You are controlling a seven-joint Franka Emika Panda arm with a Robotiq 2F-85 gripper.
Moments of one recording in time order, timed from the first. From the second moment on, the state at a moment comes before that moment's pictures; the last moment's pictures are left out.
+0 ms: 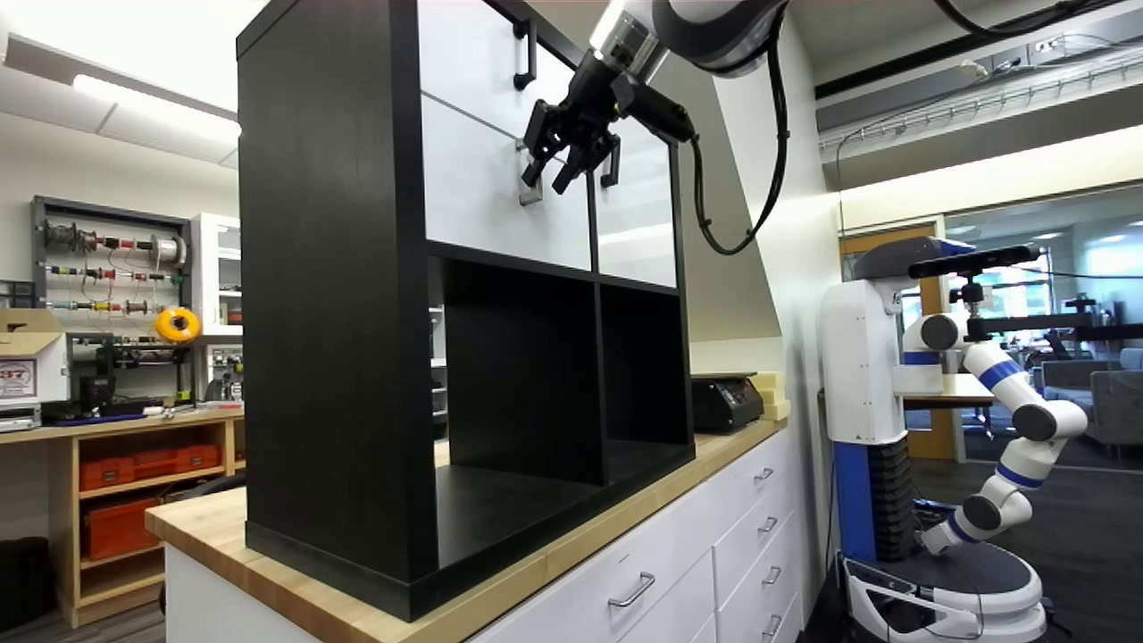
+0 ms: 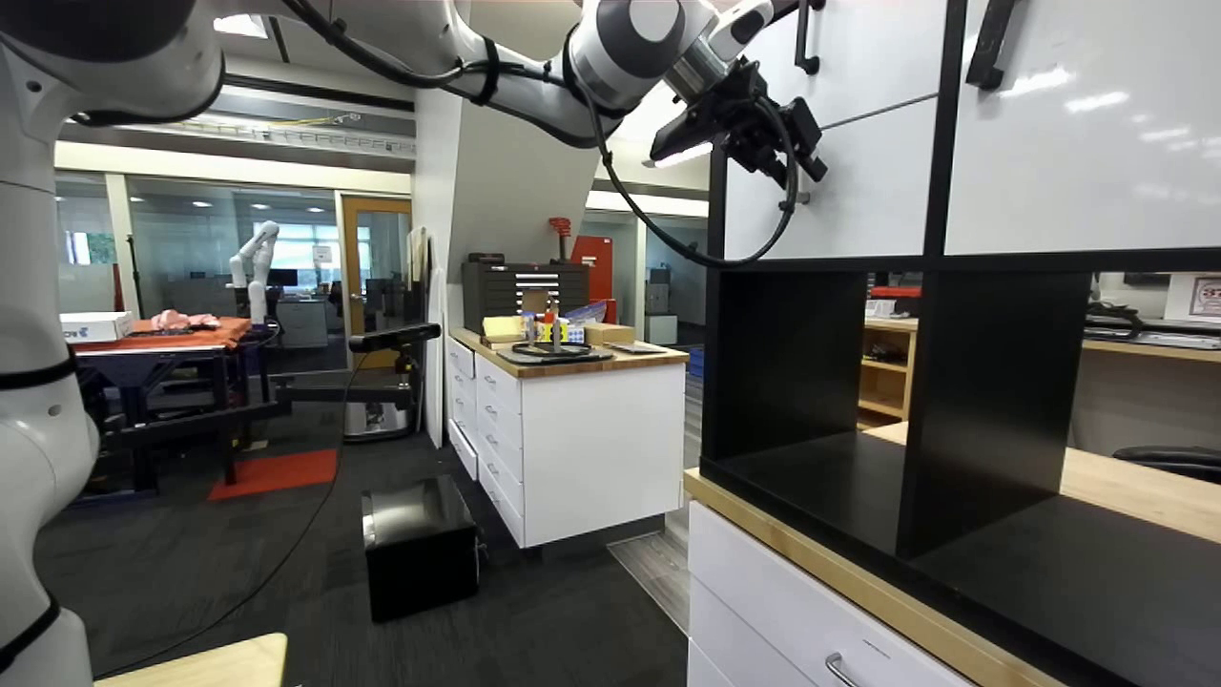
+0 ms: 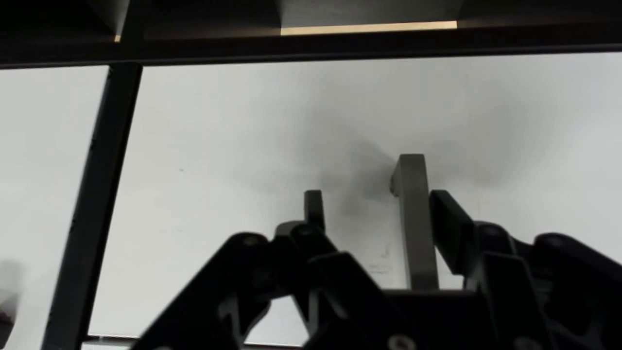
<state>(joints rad) 0.01 0.09 0.02 -1.53 -0.27 2.54 0.30</state>
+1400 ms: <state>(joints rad) 0.03 0.01 0.03 -1.58 -0.23 2.49 0.25</state>
